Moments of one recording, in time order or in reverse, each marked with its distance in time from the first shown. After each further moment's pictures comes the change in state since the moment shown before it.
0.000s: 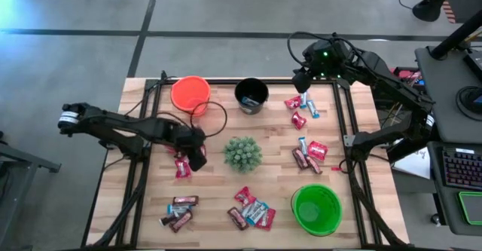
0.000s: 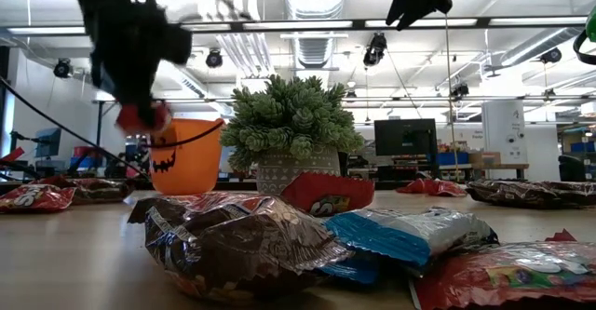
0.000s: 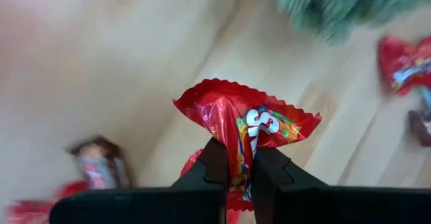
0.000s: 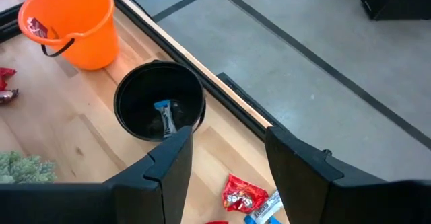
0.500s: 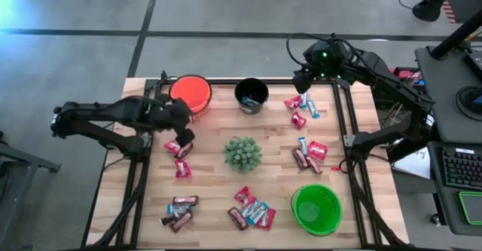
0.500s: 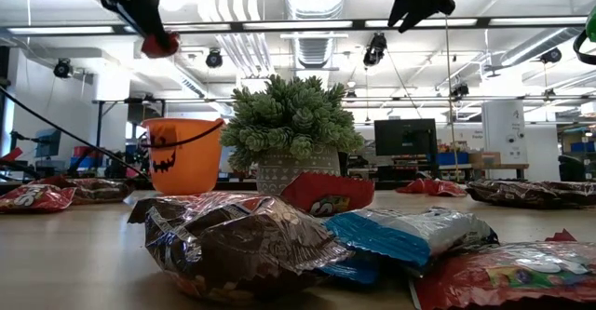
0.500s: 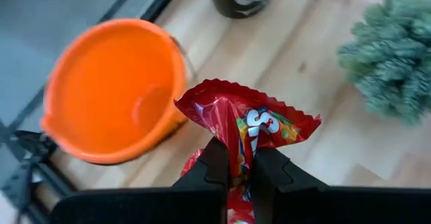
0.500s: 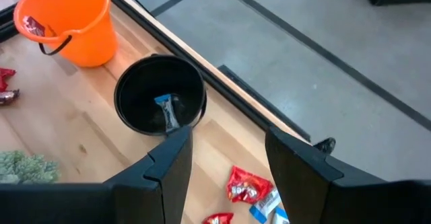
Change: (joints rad) left arm 0.054 -0.119 0.340 -0.415 -0.444 0.194; right arm 0.000 0.002 0.000 -0.031 0.000 0.047
